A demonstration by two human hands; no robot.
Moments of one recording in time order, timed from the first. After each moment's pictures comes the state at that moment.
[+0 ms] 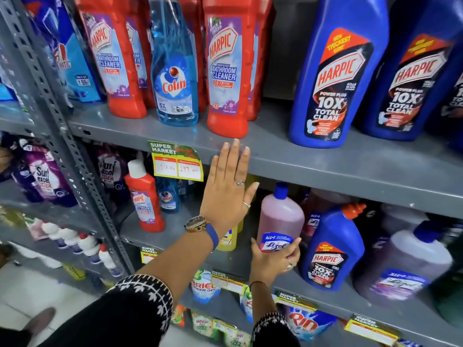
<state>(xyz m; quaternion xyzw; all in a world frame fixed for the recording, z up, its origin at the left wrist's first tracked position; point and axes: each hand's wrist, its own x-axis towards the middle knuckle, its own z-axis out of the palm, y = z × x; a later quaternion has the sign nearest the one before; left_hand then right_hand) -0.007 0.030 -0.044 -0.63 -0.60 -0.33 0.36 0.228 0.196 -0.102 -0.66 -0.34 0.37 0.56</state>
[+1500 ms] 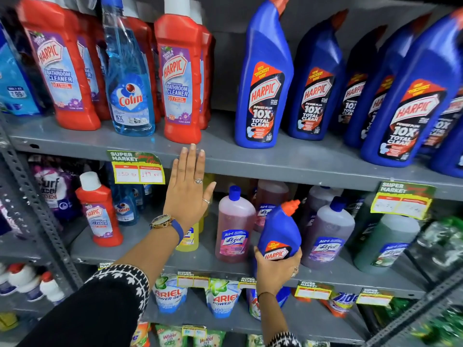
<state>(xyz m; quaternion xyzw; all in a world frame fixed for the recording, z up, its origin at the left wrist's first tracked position) -0.005 0.018 -0.039 -0.66 -0.60 -0.33 0.31 0.201 0.019 -0.211 -0.69 -0.34 0.21 0.61</state>
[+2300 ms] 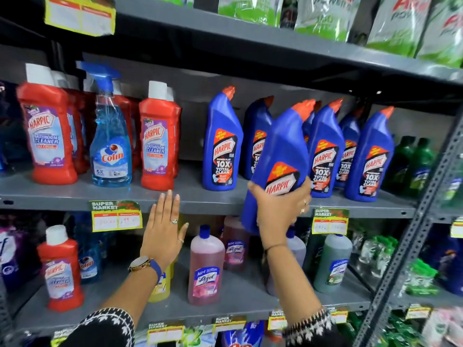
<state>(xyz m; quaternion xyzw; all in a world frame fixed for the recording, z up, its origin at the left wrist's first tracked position) -0.005 -0.003 -0.023 -0.70 -0.61 -0.31 0.23 0.213 -0.023 0.078 -0.56 -0.37 0.06 0.74</state>
